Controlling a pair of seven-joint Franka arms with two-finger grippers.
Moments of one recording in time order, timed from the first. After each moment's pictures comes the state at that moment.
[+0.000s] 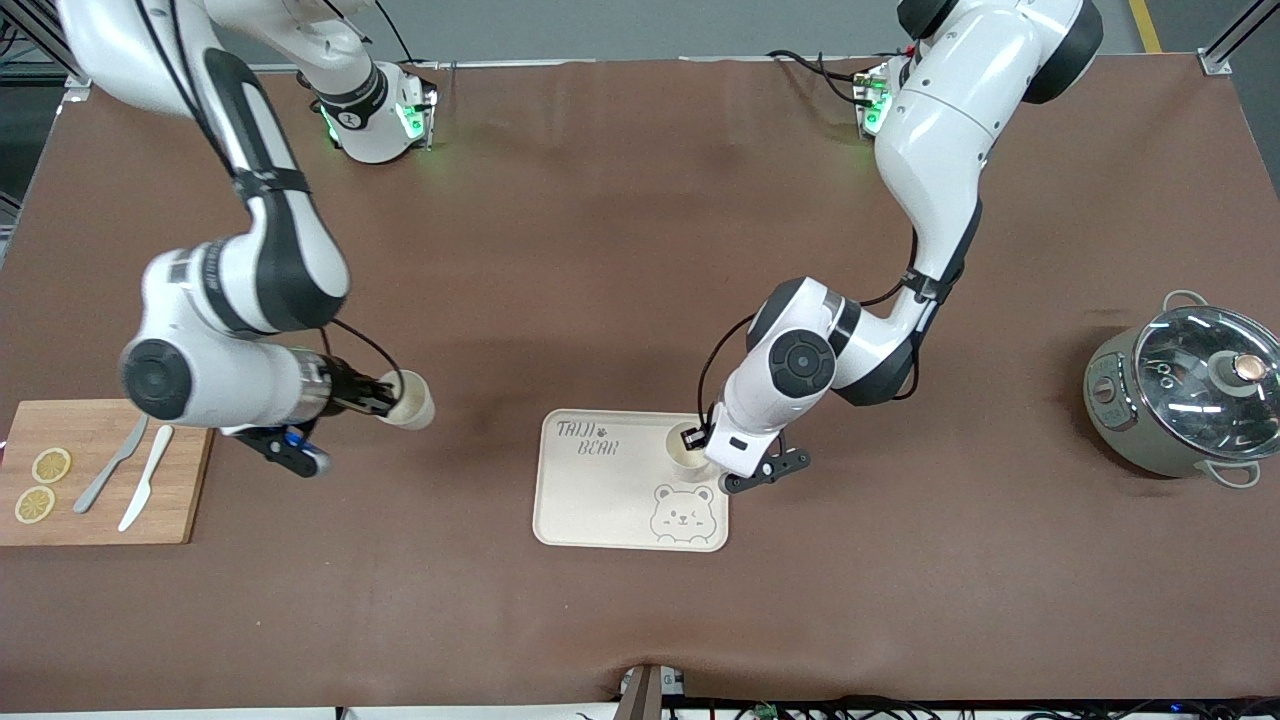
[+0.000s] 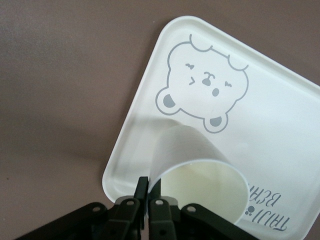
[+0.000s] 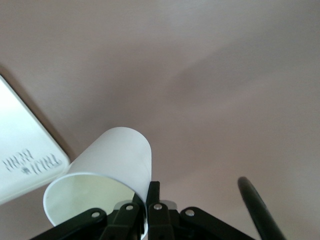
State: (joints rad) left arm -0.38 0.83 -0.23 -1.34 0.00 2.28 -0.88; right arm 0.25 0.51 -0.01 -1.55 0.20 1.85 0.69
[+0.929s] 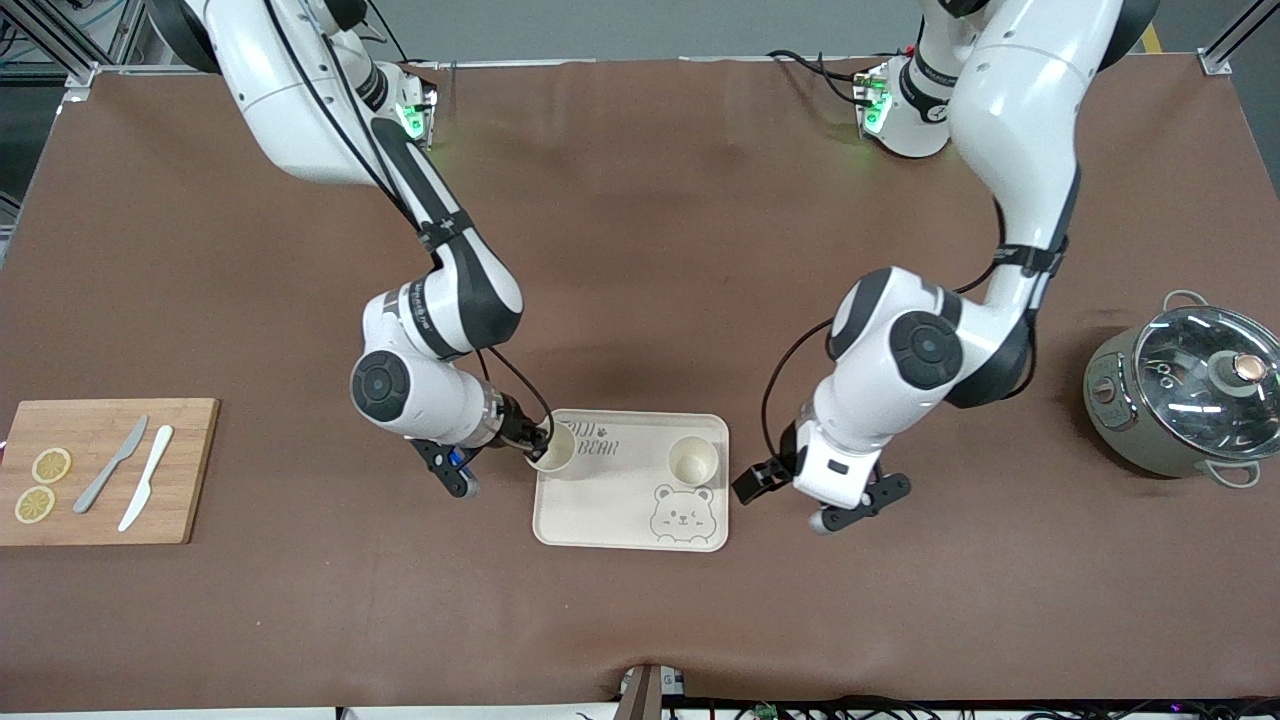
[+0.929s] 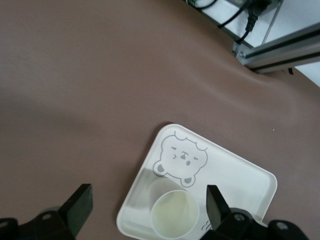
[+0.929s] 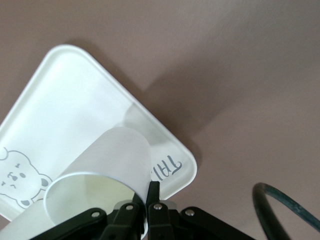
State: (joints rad) left arm -0.25 0.68 -0.22 -1.29 0.00 2.23 -0.84; right arm 0.46 0.73 0.00 -1.45 0.37 2.20 1.05
